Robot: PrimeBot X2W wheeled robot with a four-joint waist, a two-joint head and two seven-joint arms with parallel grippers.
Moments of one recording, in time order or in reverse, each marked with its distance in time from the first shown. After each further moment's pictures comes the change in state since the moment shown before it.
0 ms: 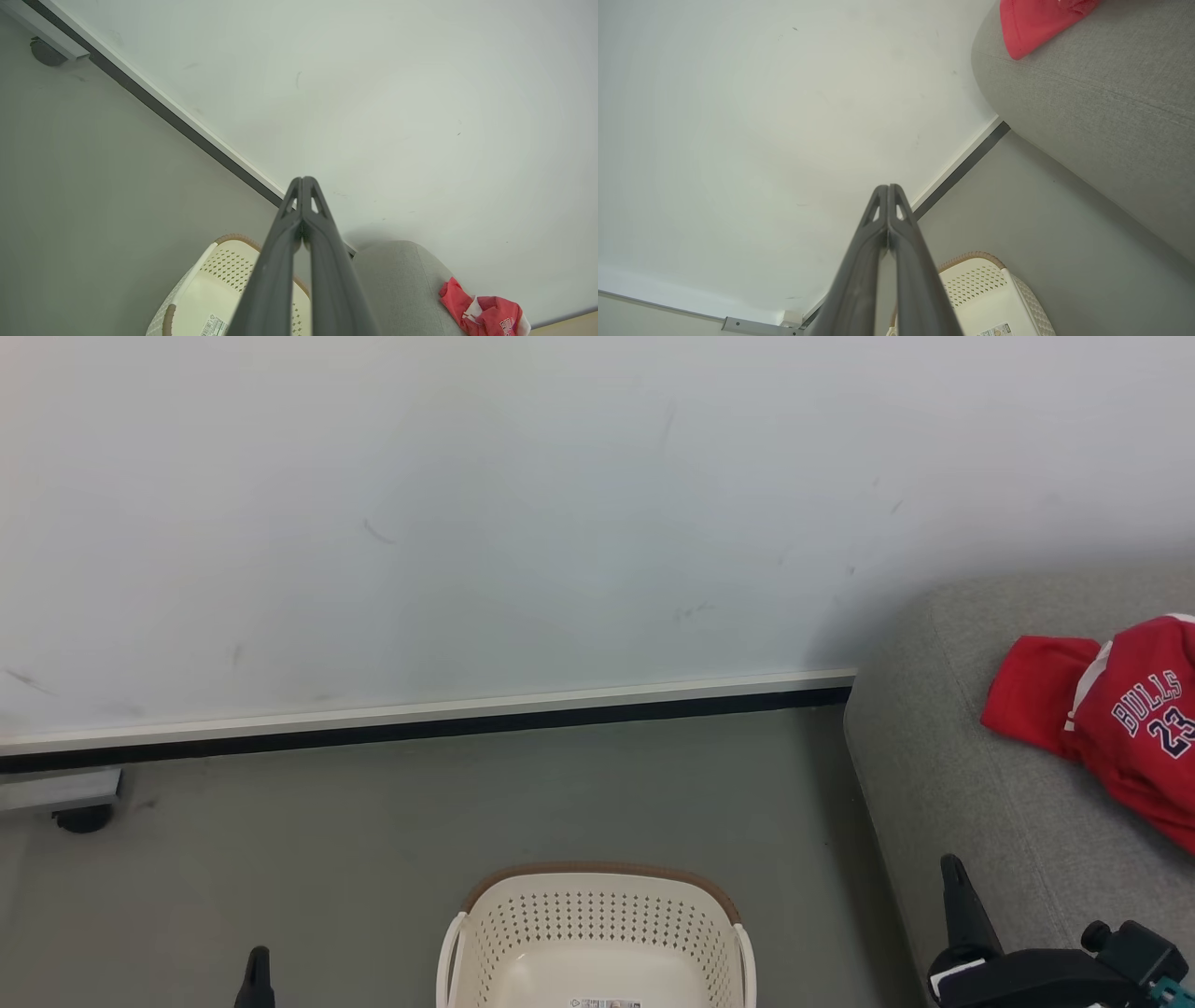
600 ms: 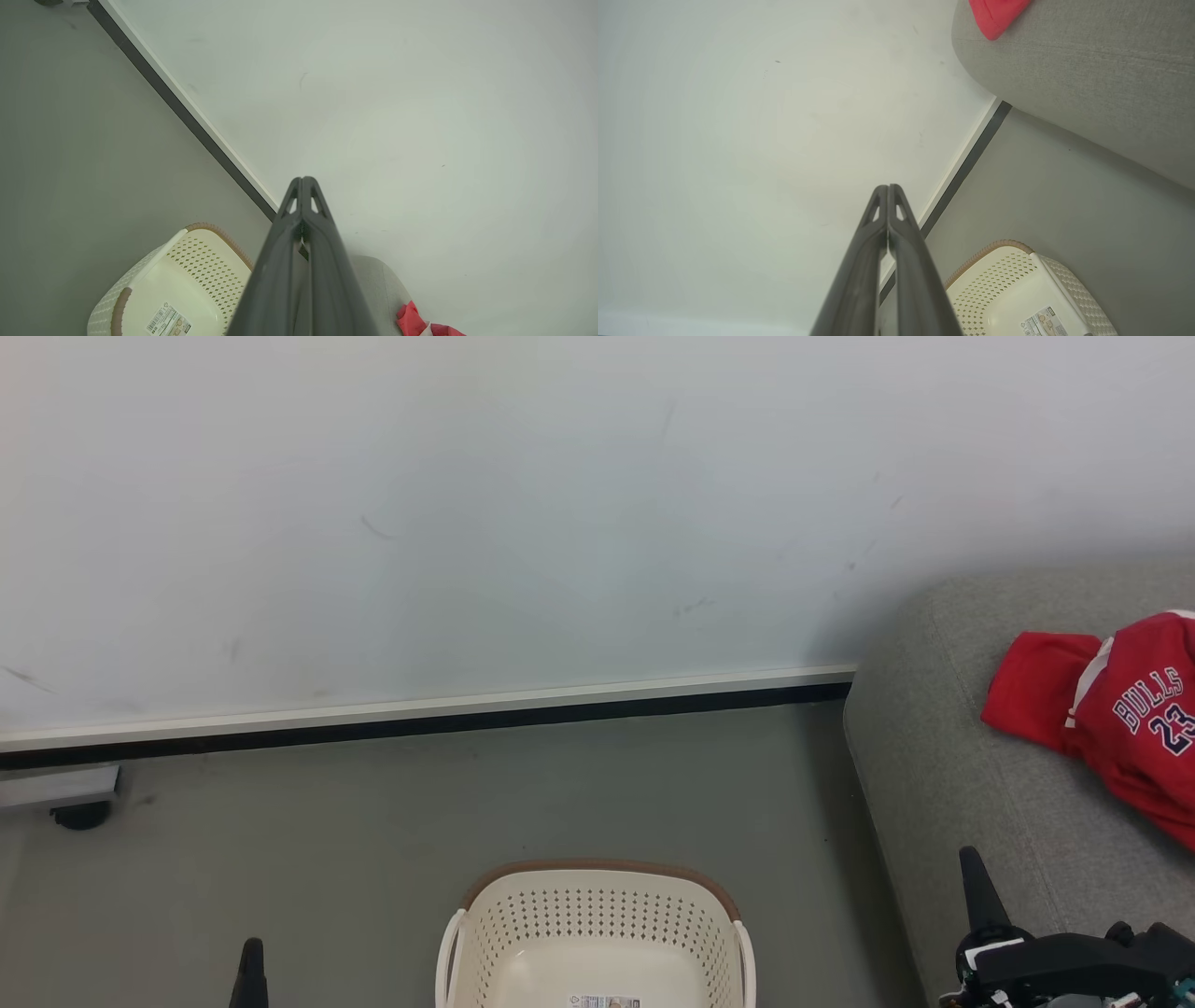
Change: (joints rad) left arm -0.040 -0.001 0.009 0.038 -0.217 -0.010 0.044; right arm -0.038 0.001 -0.059 0.035 0.208 0.000 0.065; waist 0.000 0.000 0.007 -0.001
